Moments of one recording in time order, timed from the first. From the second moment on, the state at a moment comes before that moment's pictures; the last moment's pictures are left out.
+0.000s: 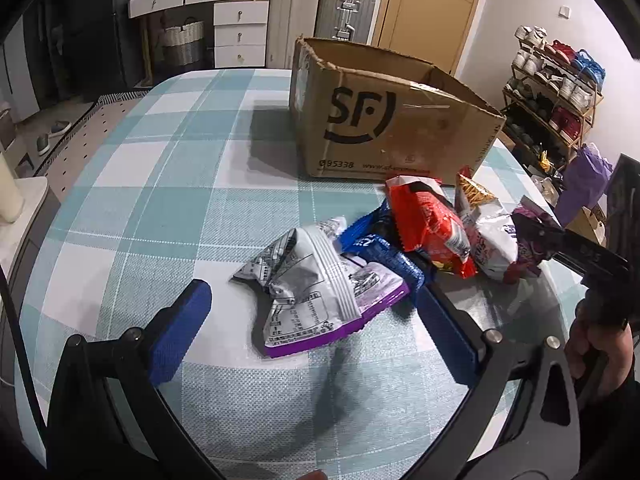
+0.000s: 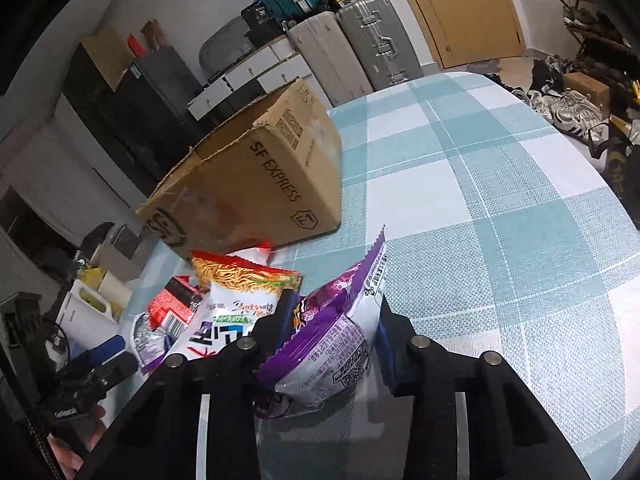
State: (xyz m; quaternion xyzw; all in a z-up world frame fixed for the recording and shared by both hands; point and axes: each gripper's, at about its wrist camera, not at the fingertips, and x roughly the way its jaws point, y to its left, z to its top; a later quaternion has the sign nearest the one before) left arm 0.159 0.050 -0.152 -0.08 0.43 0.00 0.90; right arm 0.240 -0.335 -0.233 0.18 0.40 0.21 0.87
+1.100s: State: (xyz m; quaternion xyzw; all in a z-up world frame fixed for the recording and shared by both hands) left arm 0.191 0.066 -0.169 -0.12 0.48 0.01 0.87; right arm 0.152 -0.338 -0.200 0.19 0.36 0.26 0.88
